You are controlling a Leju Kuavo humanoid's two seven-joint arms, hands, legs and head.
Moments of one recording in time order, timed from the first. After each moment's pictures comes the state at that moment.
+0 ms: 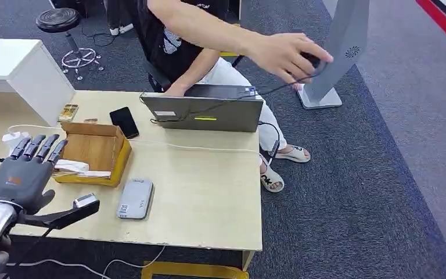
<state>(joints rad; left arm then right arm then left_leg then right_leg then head) 0.09 0.81 -0.06 -1.97 -1.14 -0.18 0.46 0.12 0.24 -0.95 -0.70 1.21 0.16 0.05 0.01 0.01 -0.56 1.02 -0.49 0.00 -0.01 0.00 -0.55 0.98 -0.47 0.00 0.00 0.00</state>
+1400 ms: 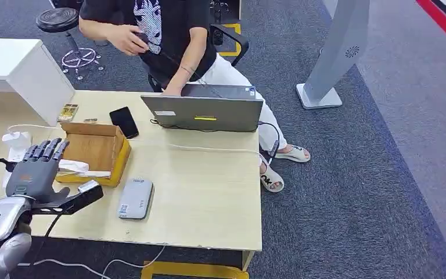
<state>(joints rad) 0.00 0.63 -0.04 -1.62 -1.07 0.06 0.32 0.05 0.21 -0.98 -0.54 1.27 0.06 0.00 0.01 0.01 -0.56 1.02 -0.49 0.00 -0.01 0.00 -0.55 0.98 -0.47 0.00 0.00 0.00</state>
